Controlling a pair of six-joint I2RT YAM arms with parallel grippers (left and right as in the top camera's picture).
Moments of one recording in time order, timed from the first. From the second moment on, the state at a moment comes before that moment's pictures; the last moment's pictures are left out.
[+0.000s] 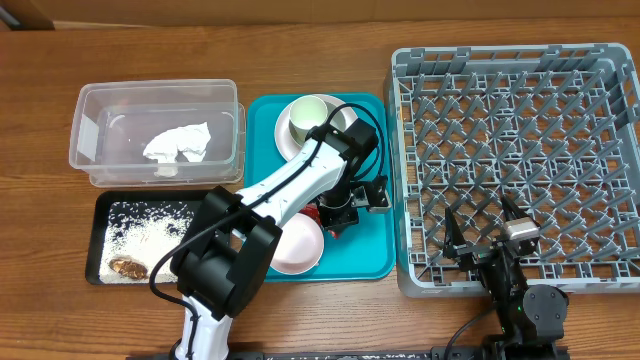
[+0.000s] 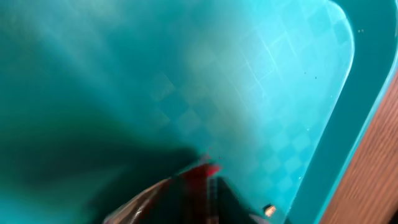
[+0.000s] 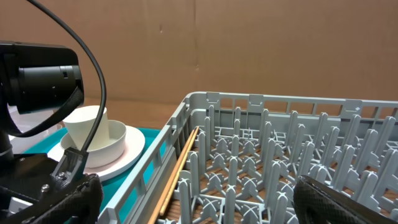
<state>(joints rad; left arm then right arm) -0.65 2.06 1.51 -1.11 0.19 0.71 0.06 0.01 0.02 -0.02 -0.16 0.02</state>
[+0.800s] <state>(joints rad) -0.65 2.06 1.59 -1.17 0.09 0.72 0.06 0.01 0.02 -0.02 -0.16 0.02</state>
